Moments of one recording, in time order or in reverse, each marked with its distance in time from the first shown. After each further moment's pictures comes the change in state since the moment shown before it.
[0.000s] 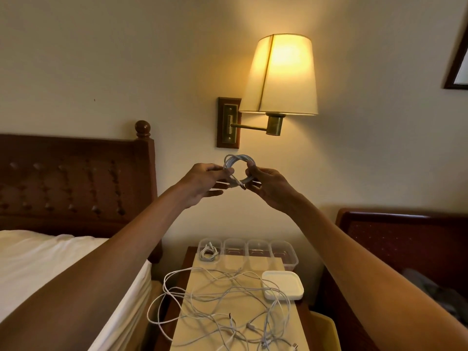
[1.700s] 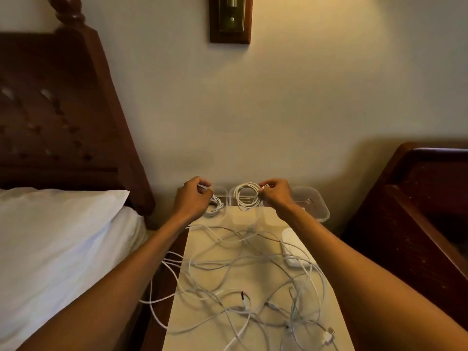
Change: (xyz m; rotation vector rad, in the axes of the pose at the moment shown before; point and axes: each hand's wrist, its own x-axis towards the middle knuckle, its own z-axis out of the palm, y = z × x) left_hand 0.123 -0.300 -0.010 0.570 0.321 -0.105; right_hand 0.106 0.301 -0.069 -0.412 0.454 0.409
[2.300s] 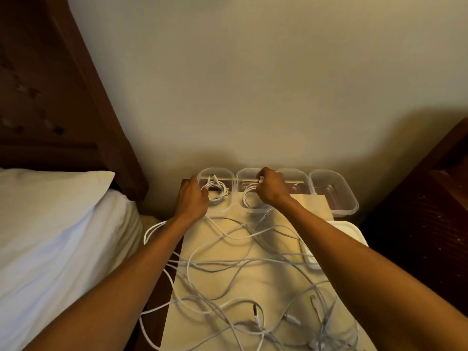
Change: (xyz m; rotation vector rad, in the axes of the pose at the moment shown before) left_hand 0.060 -0.108 0.078 0.207 -0.058 -0.069; right_hand 0.082 0.062 0.069 -0.618 -0.076 -0.158
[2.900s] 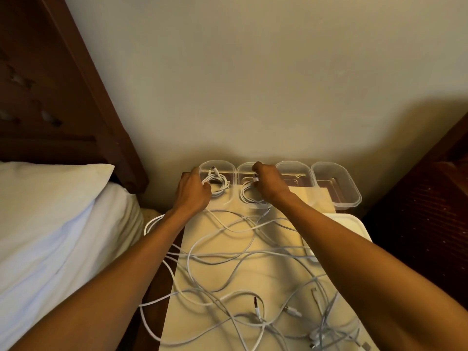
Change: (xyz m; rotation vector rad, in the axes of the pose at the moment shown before) left_hand 0.002 -0.004 0.000 0.040 -0.009 0.041; right_hand 0.010 0.012 0.018 -0.225 -0.028 -0.219
